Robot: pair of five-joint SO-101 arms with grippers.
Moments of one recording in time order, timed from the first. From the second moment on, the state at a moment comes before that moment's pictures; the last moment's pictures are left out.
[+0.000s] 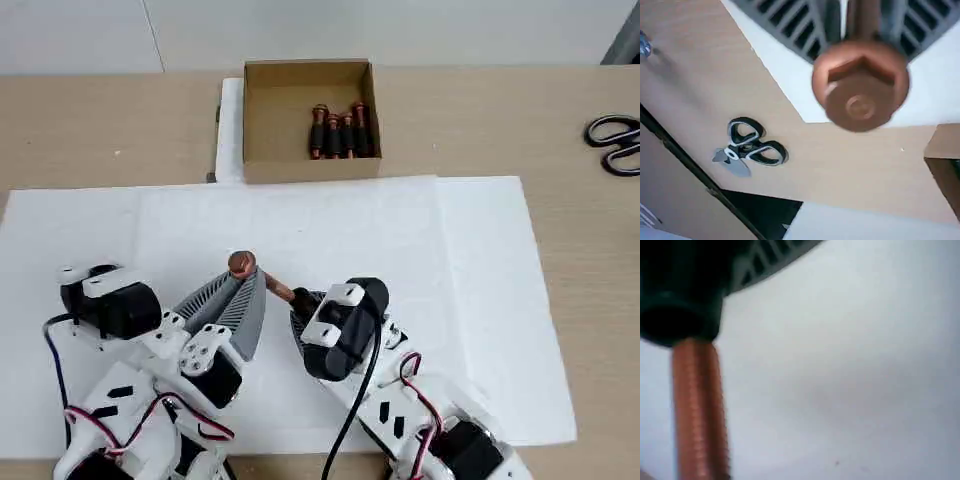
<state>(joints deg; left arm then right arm) 27.1 -103.5 62.9 61.6 33.0 -45.1 -103.3 79.2 51.6 5.7</state>
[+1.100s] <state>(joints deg) 29.2 -103.8 63.9 61.4 29.5 -47.5 -103.3 79.6 51.6 5.7</state>
